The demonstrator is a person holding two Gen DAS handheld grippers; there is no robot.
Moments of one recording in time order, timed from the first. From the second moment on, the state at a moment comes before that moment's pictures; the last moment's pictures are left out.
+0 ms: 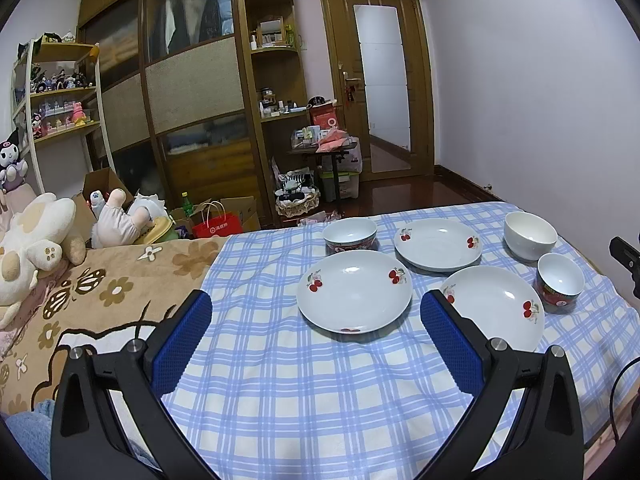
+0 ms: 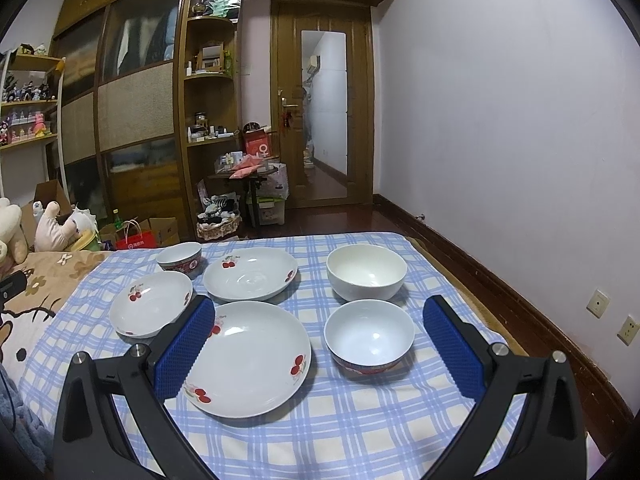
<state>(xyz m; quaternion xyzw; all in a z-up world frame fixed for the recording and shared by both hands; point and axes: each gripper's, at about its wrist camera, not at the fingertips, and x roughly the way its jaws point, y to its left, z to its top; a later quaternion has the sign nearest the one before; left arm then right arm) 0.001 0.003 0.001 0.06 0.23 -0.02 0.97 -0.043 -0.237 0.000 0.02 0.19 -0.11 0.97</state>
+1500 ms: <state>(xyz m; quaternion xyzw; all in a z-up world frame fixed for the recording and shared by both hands) 0.062 0.056 0.032 0.01 0.29 0.03 0.96 -0.001 -0.210 0.031 0.00 0.18 -0.07 0.98</state>
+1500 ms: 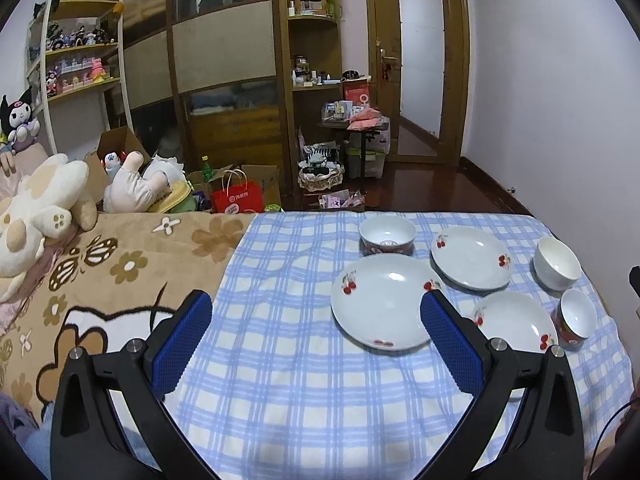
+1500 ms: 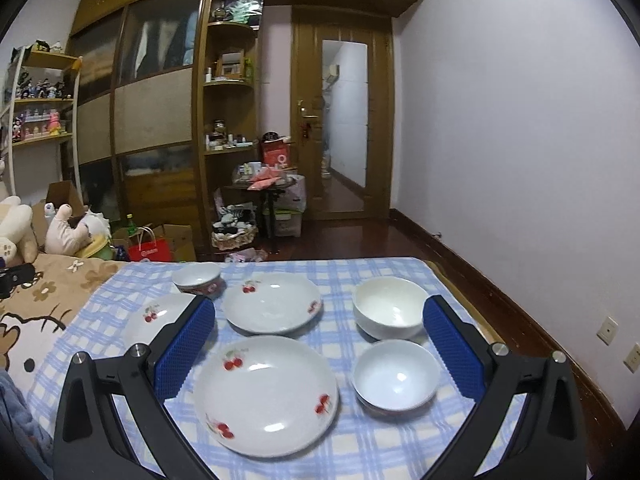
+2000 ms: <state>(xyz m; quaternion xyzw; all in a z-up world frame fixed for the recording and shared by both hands) 0.155 0.052 -0.003 0.03 0.36 -0.02 0.93 0.095 -0.151 0.019 -0.04 0.19 -0.04 0.98</state>
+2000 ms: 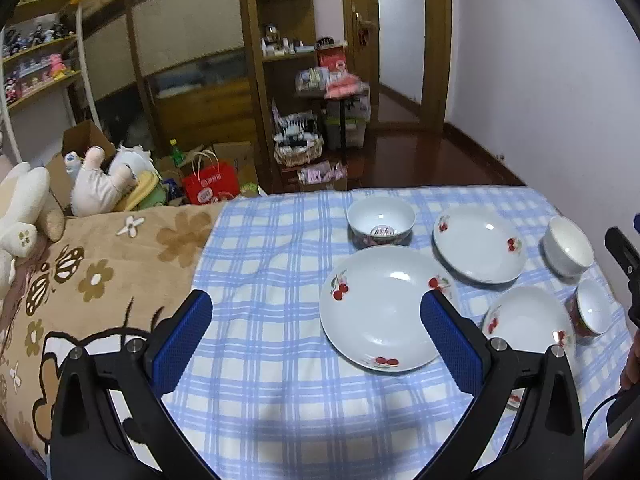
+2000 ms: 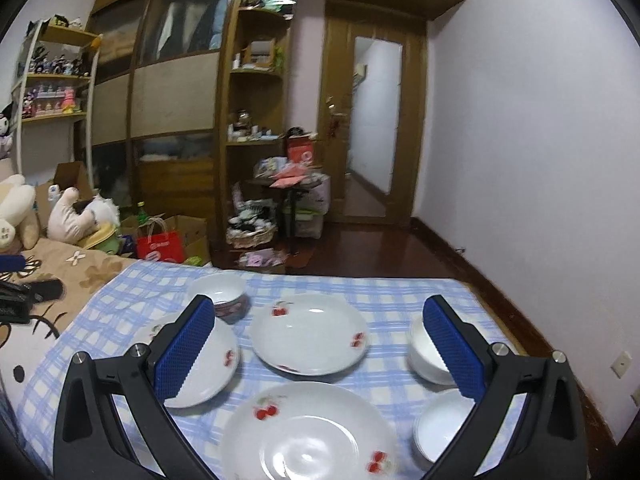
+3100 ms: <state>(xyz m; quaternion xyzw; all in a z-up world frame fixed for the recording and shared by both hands) 0.240 0.048 -0.137 0.00 0.47 -0.03 0.88 0.210 -0.090 -0.125 0.01 0.39 0.05 0.92</state>
